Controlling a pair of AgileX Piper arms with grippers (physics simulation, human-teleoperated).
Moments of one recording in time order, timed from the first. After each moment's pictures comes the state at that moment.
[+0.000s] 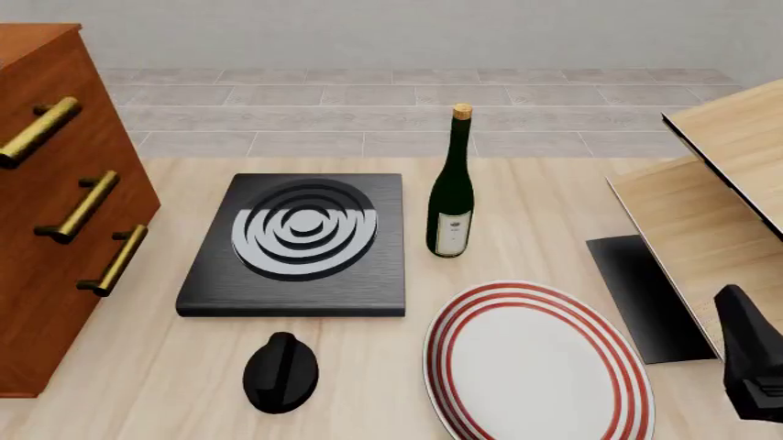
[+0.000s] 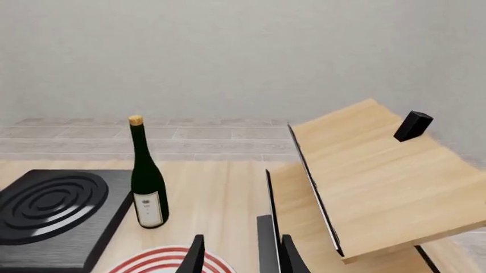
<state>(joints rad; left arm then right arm) 0.68 1.04 -1.15 0.48 -0.74 0.01 0.00 -0.09 0.09 0.00</state>
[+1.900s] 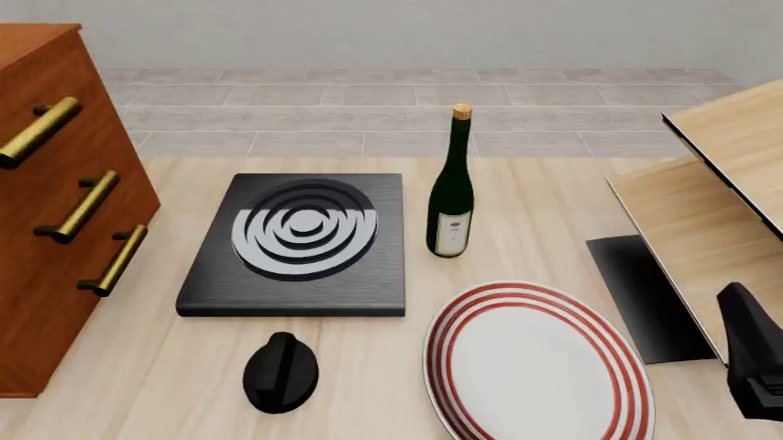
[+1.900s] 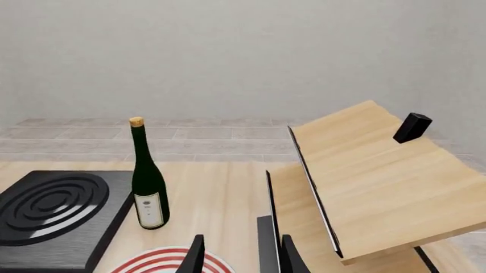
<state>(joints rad) 0.79 1.11 -1.22 0.49 -0.52 0.01 0.00 -0.10 0.10 0.00</state>
